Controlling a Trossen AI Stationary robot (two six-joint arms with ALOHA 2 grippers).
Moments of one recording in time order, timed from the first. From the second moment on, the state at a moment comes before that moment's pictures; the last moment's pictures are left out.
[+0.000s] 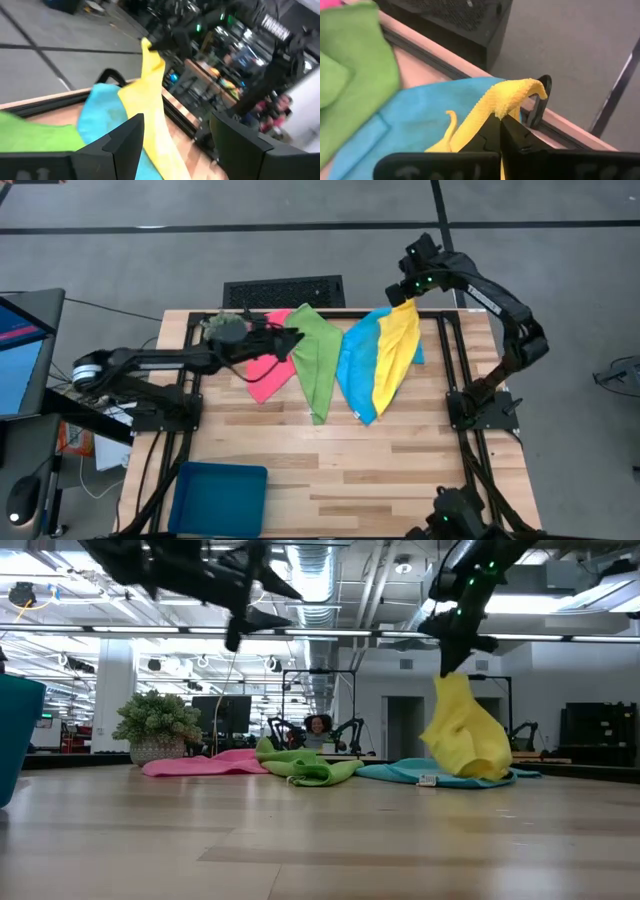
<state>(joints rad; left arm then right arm) 0.35 1.28 0.70 0.52 -0.05 -0.62 -0.96 1.56 1.47 -0.95 -0.02 0.01</state>
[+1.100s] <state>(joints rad) 0.43 2.08 1.40 0.36 0.19 0.02 -0.65 1.42 1.43 -0.99 -0.03 0.20</state>
